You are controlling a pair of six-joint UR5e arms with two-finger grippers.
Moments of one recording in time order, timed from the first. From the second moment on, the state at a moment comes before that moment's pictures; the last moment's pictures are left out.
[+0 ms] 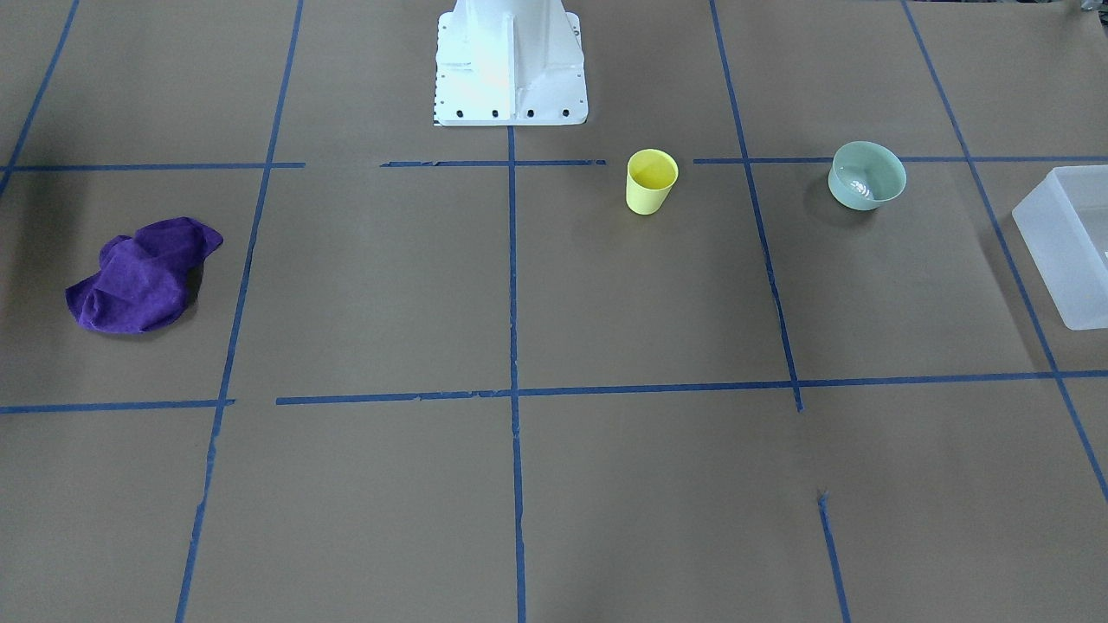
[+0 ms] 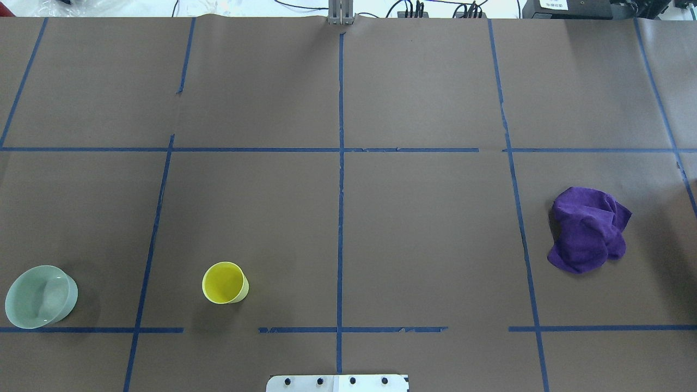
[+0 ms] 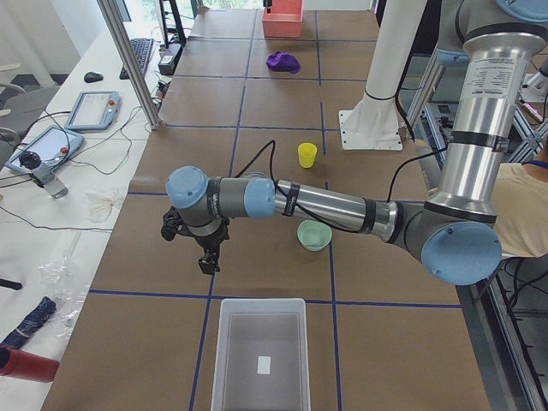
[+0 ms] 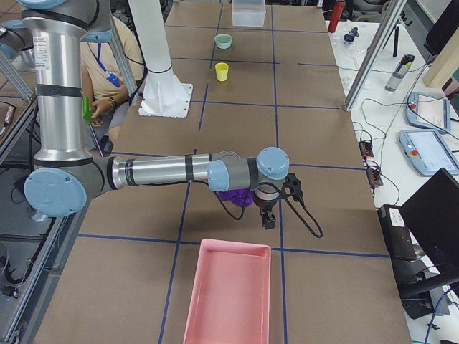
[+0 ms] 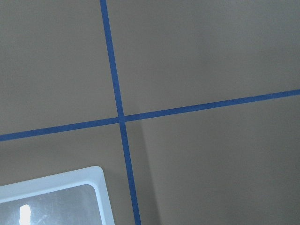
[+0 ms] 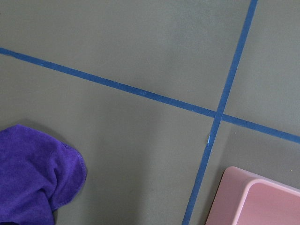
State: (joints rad) left arm -1.53 -1.72 -1.70 -1.28 -2.39 0.15; right arm 1.48 -1.58 1.69 -1.55 2.39 -0.13
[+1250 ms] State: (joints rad) left arm -1.48 -1.72 -1.70 -1.31 -2.39 0.14; right arm 1.47 -1.59 1.69 -1.54 2.39 -0.13
